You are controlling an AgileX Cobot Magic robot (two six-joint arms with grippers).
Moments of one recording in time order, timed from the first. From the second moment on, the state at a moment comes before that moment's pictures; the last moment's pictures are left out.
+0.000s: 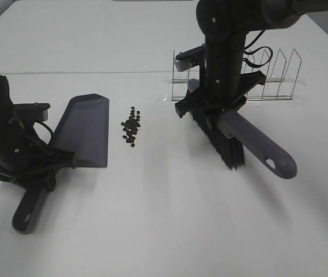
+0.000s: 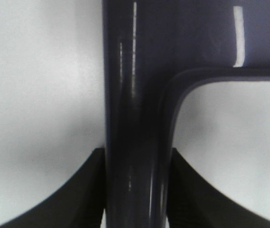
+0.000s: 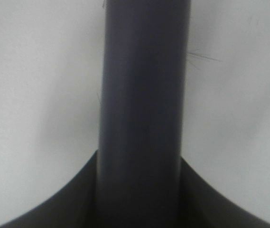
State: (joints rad) left arm -0.28 1.95 -0.95 -0.08 0.49 -0.26; right arm 0.53 2.18 -1.65 -0.19 1.00 0.24
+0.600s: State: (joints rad) left arm -0.28 1.95 -0.95 -0.09 0.49 -0.26; right arm 0.68 2.45 -2.08 0.00 1.11 0.11
